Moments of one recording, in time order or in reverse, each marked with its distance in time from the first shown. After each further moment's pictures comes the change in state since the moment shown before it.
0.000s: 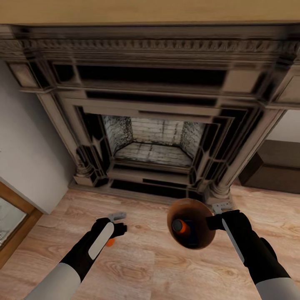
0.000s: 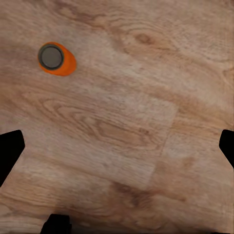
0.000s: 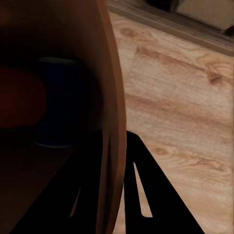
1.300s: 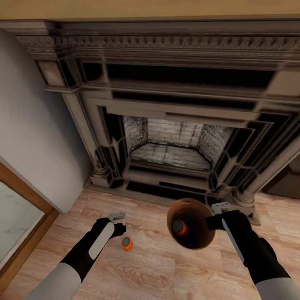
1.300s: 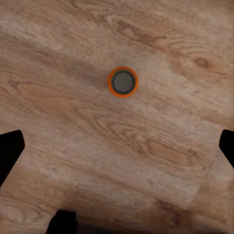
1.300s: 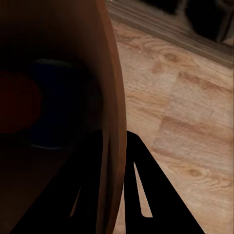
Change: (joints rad) left arm 0.000 -0.003 0.001 0.000 -0.001 -0.002 0.039; right arm 0.000 0.001 0.001 0.000 -0.004 0.000 0.000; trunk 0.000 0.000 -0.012
